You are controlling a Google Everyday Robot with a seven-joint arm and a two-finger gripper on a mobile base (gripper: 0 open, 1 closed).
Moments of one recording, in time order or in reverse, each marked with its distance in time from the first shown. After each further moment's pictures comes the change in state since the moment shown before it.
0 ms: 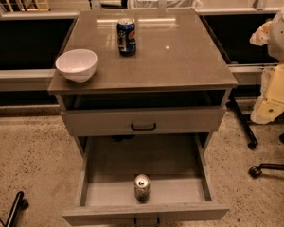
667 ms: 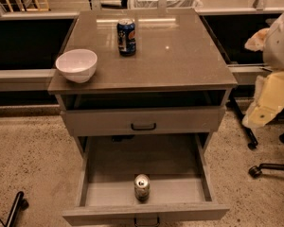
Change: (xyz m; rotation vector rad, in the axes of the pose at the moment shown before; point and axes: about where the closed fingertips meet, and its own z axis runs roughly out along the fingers) arm -0.005 0.003 0.013 0.010 -0.057 0.003
